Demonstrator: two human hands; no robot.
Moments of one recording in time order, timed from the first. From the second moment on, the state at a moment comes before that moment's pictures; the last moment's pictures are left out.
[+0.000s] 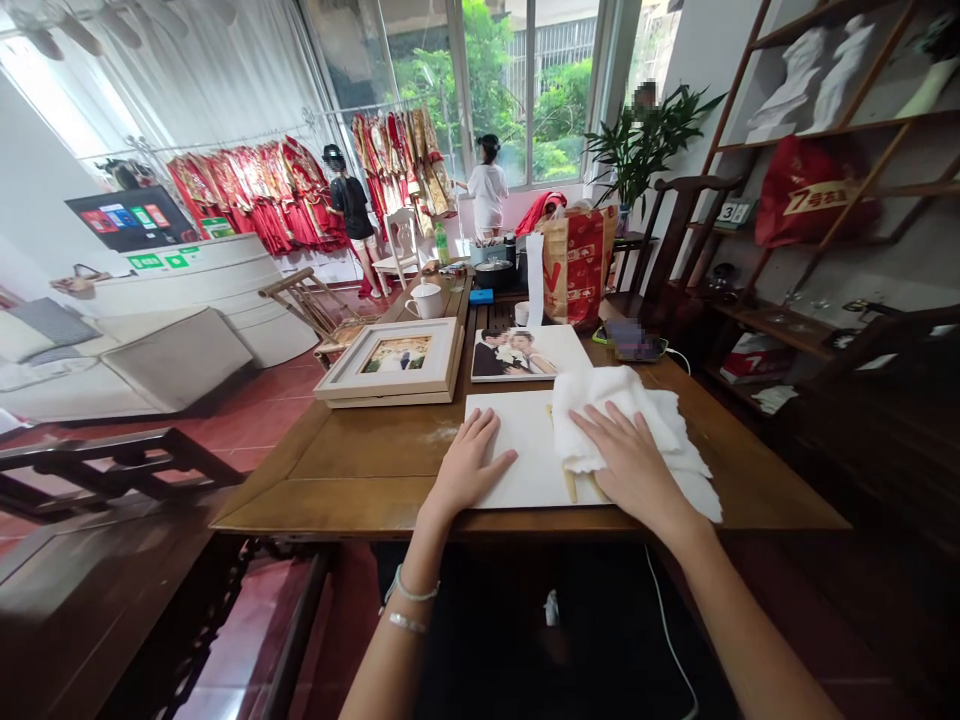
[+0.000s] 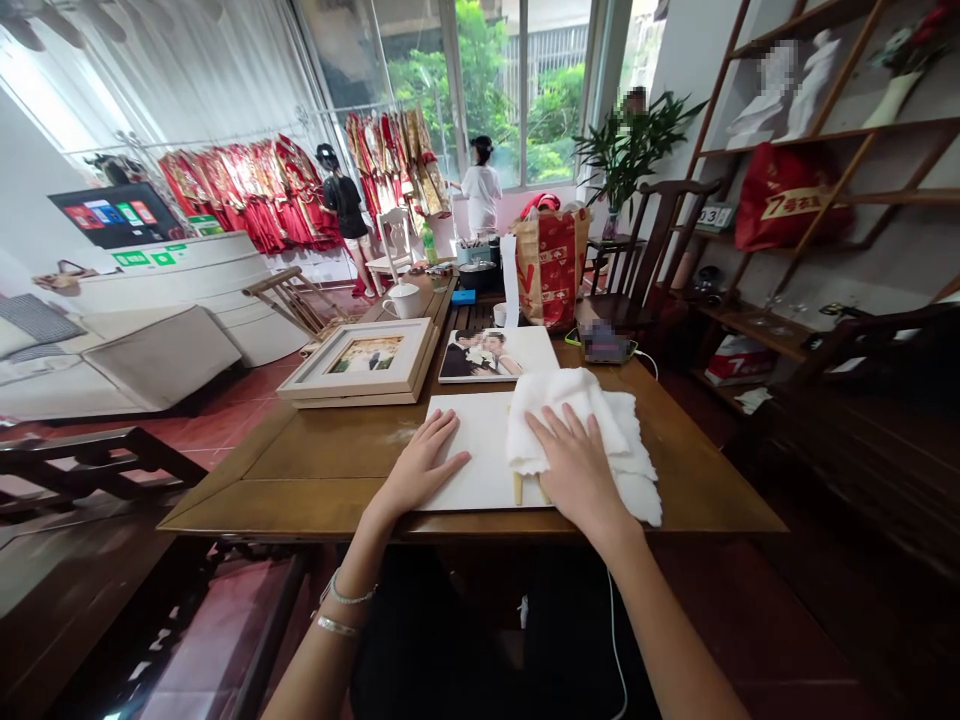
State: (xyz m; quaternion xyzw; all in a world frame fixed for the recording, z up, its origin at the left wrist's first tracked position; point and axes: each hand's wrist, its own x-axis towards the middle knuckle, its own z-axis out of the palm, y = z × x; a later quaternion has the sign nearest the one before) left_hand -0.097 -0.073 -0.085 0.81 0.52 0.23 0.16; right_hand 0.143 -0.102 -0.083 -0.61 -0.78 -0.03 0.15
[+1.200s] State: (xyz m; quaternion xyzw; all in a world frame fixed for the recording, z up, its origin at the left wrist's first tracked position) left_hand -0.100 -0.076 -0.086 0.81 0.52 0.22 0.16; right_hand 0.153 -0.170 -0.082 -0.49 -0.86 0.01 0.16
